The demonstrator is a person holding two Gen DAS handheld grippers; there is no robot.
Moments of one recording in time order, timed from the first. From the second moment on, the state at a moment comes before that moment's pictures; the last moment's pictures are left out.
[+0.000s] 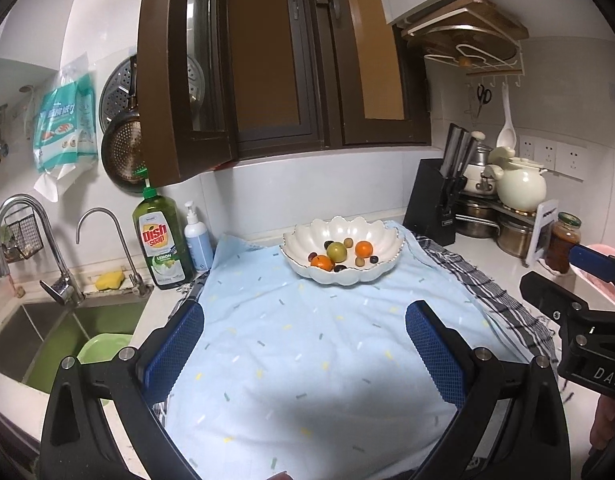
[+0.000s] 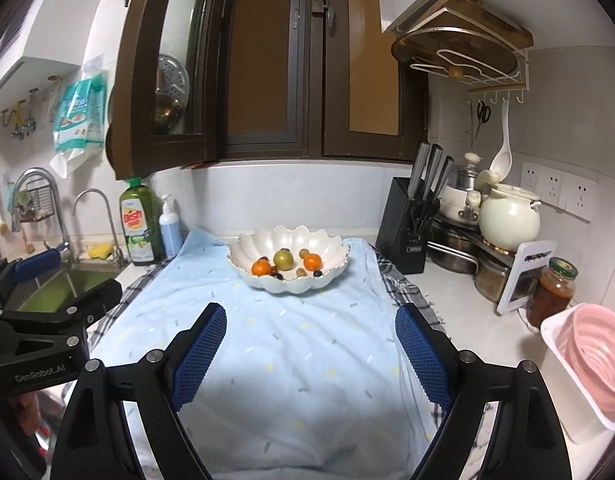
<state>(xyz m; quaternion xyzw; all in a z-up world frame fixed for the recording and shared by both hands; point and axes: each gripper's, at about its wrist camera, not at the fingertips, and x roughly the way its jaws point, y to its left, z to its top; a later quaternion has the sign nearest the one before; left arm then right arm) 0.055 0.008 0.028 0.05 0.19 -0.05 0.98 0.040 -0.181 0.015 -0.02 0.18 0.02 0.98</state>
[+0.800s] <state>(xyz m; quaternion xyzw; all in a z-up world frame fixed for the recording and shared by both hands) 0.001 0.000 0.031 0.06 0.18 -0.05 0.98 -0.014 -0.190 0.013 -0.02 0.18 0.02 0.98</state>
